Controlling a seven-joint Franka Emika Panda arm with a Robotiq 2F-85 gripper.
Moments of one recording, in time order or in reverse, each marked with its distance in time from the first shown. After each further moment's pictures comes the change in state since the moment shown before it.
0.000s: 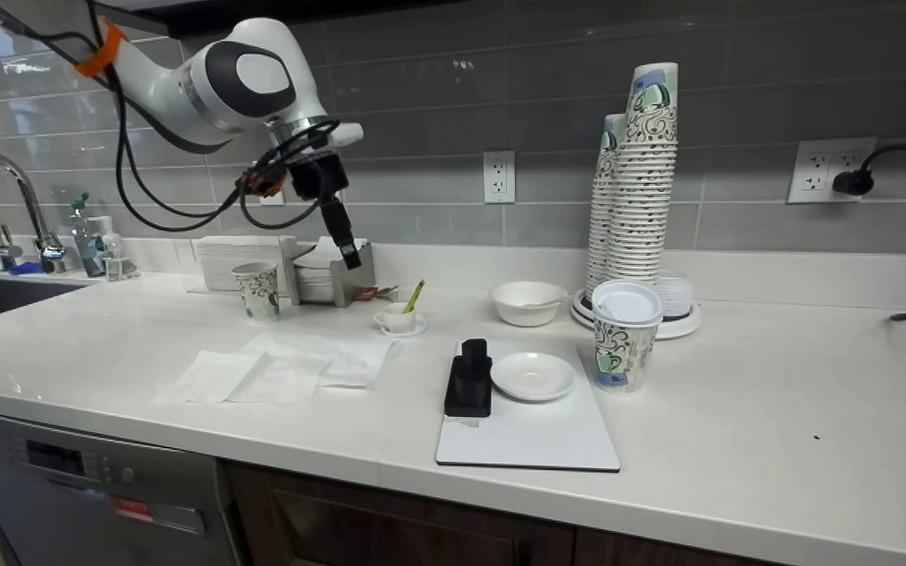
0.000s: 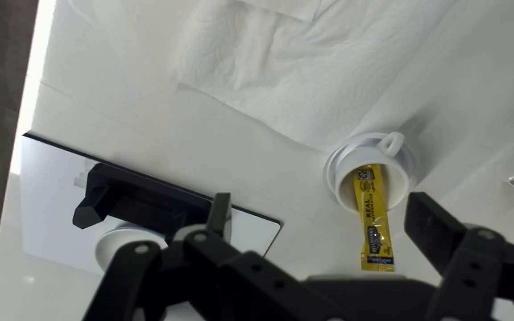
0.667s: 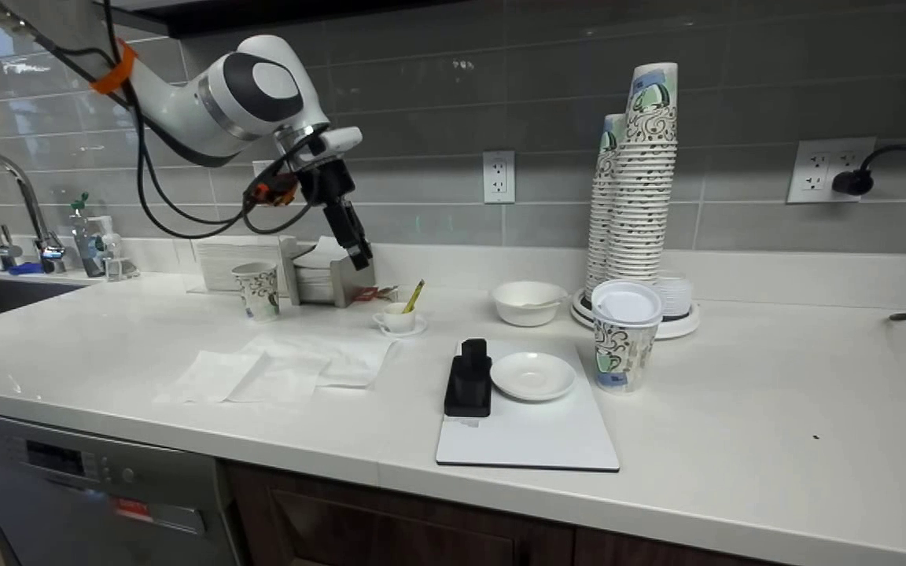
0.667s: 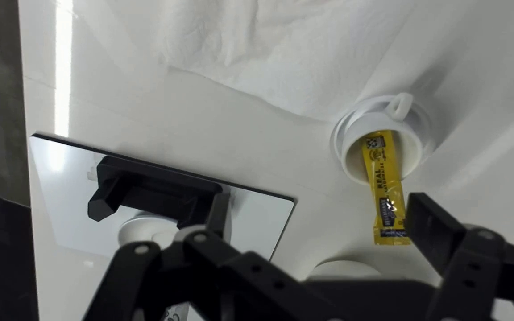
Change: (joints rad) arm 0.024 0.072 0.006 0.059 -0.159 -0.006 0.270
